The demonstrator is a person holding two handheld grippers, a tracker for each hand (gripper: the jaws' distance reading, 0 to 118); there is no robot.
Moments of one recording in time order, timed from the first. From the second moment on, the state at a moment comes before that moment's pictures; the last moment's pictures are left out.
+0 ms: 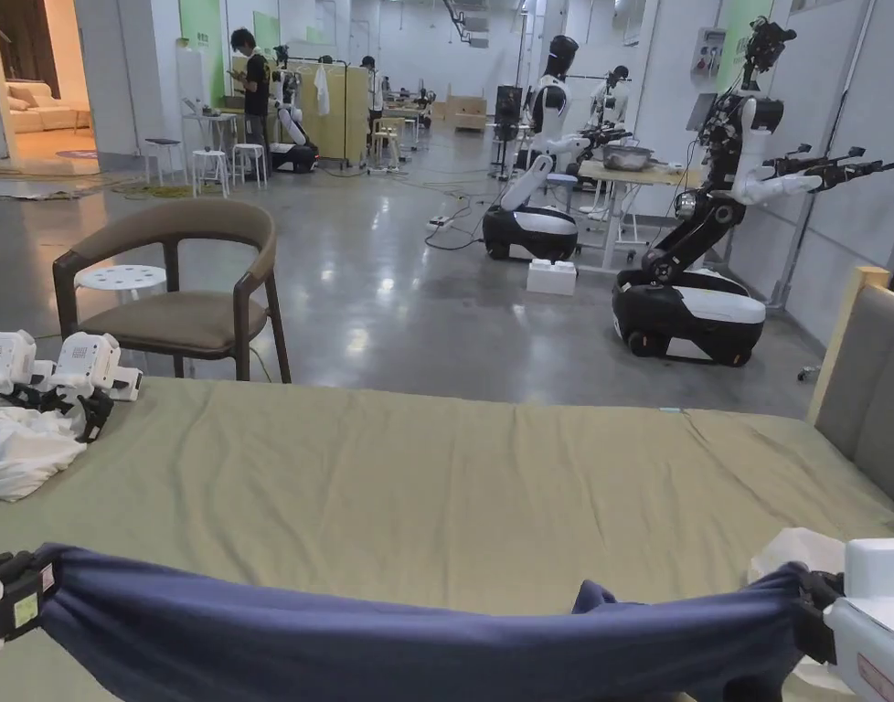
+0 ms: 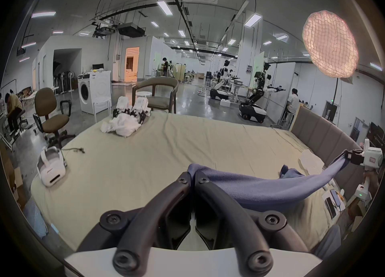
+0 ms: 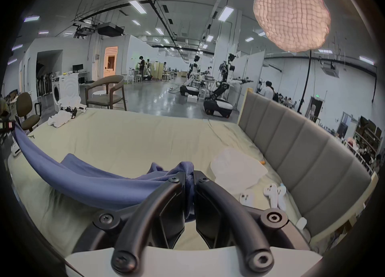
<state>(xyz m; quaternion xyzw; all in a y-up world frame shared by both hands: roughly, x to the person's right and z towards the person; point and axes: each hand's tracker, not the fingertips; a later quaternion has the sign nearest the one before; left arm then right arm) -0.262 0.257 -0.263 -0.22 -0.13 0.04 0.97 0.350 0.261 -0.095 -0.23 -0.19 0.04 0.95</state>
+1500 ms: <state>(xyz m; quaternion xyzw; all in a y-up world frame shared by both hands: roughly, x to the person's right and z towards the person) -0.125 0.200 -0.233 -0.12 -0.13 -0.03 0.98 0.199 0.227 -0.128 -0.06 -0.19 0.02 0.98</state>
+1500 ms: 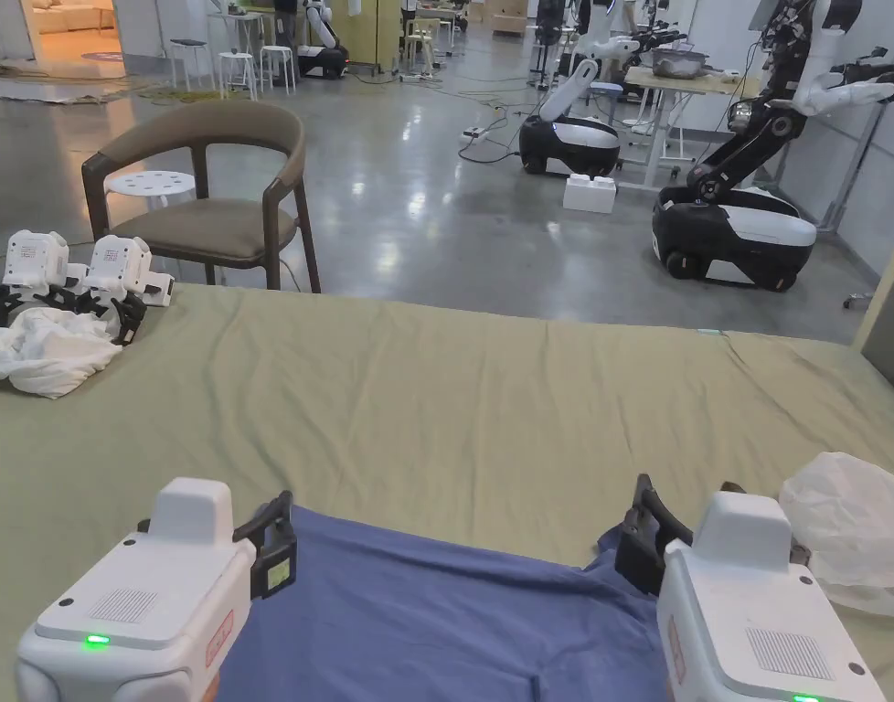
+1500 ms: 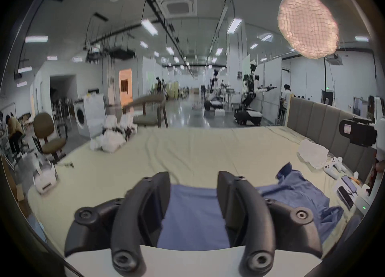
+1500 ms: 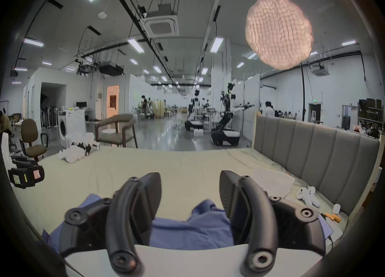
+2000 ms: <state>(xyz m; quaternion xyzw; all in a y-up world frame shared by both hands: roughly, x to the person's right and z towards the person) -0.131 0.199 -0.252 -0.11 -0.10 -0.06 0.99 0.185 0.218 -0.137 -0.03 -0.17 0.02 0.98</state>
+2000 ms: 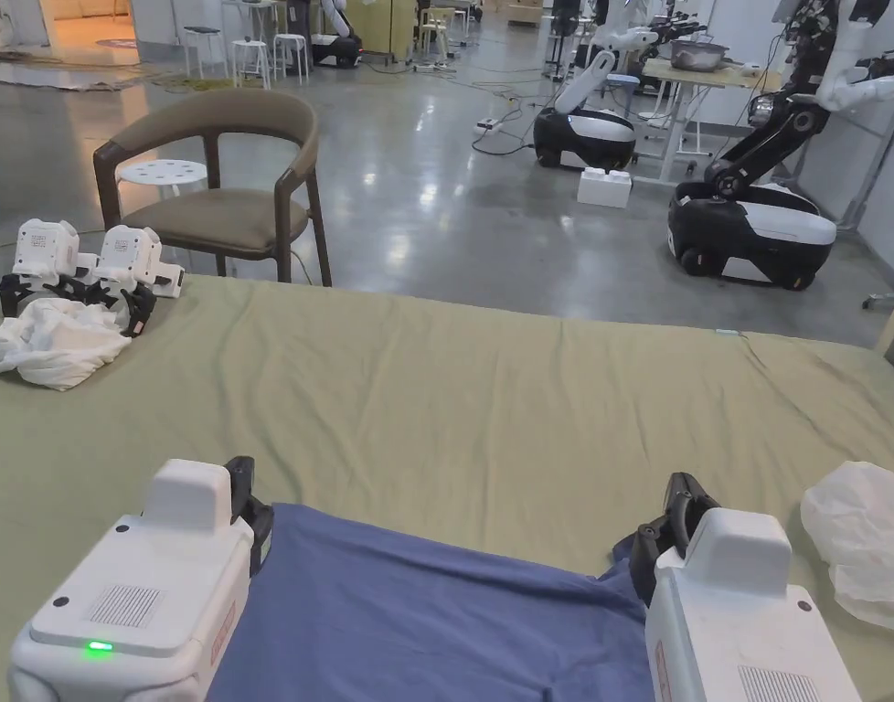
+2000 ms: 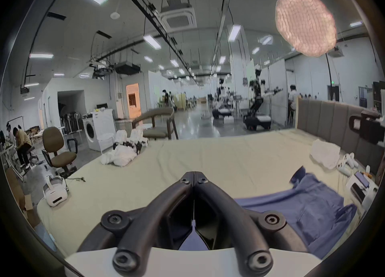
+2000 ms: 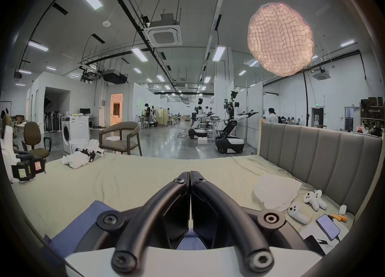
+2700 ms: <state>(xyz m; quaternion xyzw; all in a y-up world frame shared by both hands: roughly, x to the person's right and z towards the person) -0.141 0.047 -0.561 -0.47 -0.15 -0.03 0.87 0.241 0.119 -0.186 -0.21 -0.19 0.02 0.96</state>
